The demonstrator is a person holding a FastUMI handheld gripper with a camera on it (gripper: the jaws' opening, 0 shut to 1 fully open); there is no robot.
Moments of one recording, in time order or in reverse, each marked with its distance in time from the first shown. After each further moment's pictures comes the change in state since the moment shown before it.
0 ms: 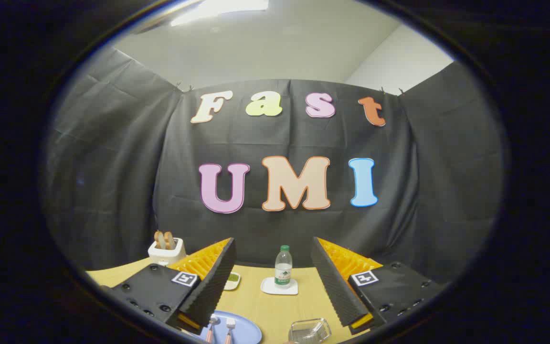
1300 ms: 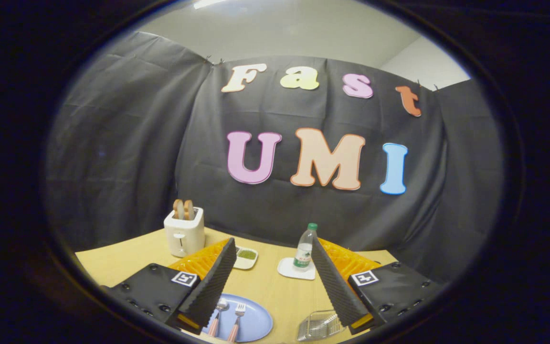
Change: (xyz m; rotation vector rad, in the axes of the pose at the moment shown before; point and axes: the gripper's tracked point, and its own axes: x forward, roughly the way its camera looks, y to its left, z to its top) arm 0.011 0.070 -0.068 -0.116 0.187 0.164
